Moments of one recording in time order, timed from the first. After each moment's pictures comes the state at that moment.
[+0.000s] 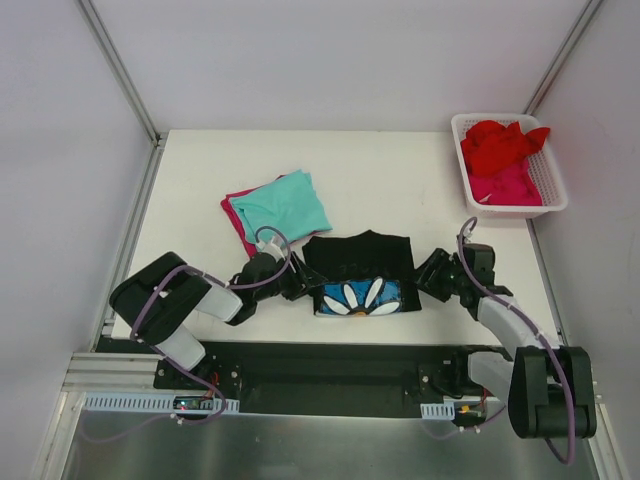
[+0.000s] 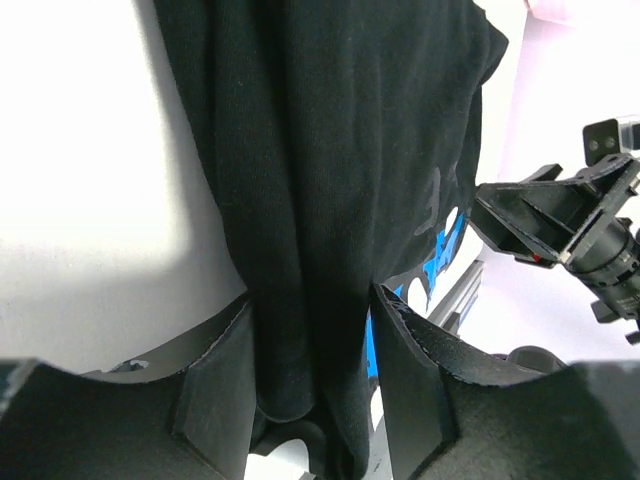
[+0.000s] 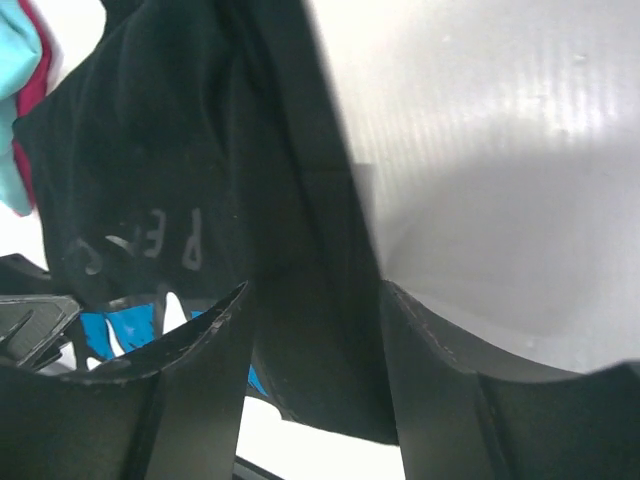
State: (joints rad) left arm -0.69 1.61 0.29 0.85 0.24 -1.20; right arm 0.04 1.02 0.33 -0.15 -0.37 0.61
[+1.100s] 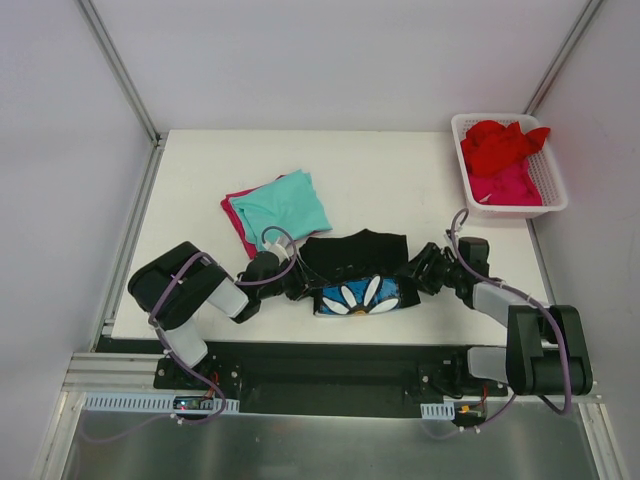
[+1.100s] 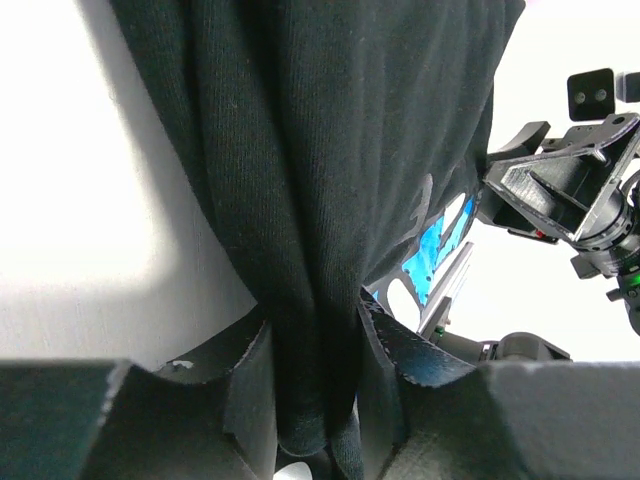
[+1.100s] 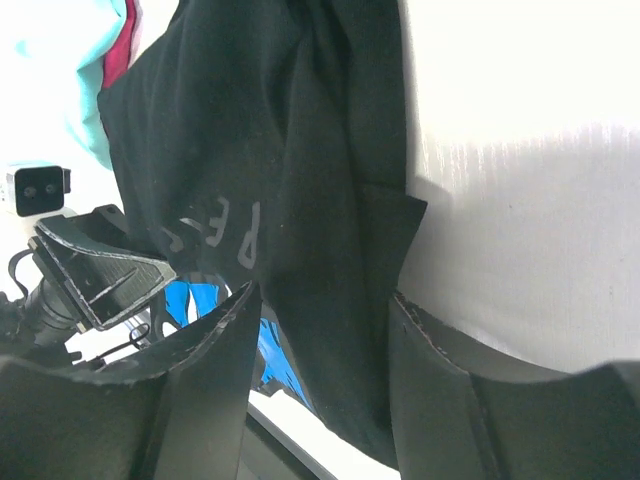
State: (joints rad) left arm -0.68 1.71 0.32 0.93 0.31 -1.23; right arm 0.04 1.27 0.35 0.10 -0.62 0.69
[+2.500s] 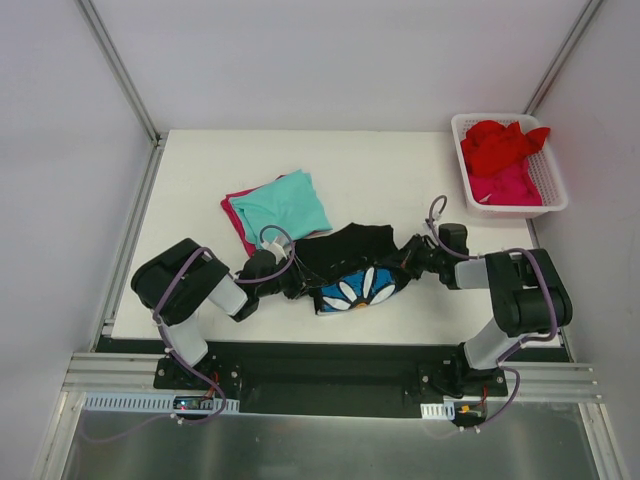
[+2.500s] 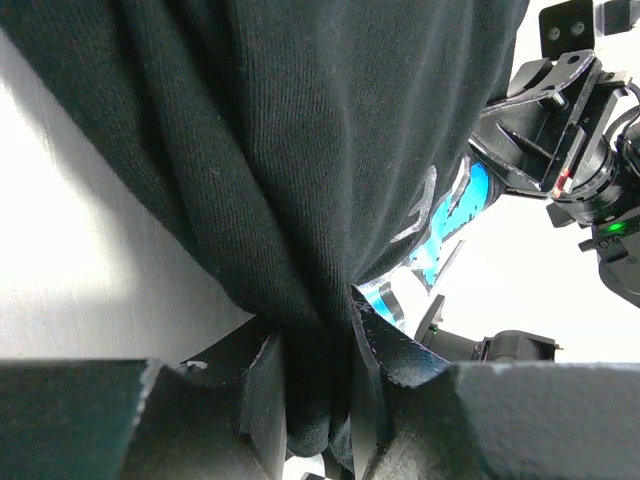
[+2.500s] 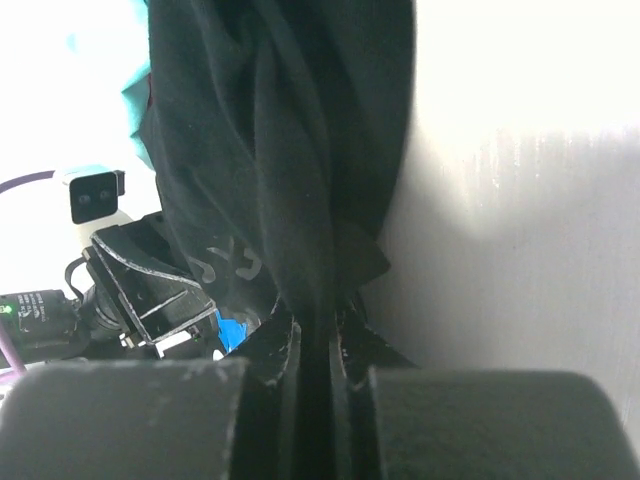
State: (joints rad) left arm -0.64 1.75 0.32 0.96 0.37 -1.23; right arm 0.14 1.63 0.48 0.40 -0.71 0.84
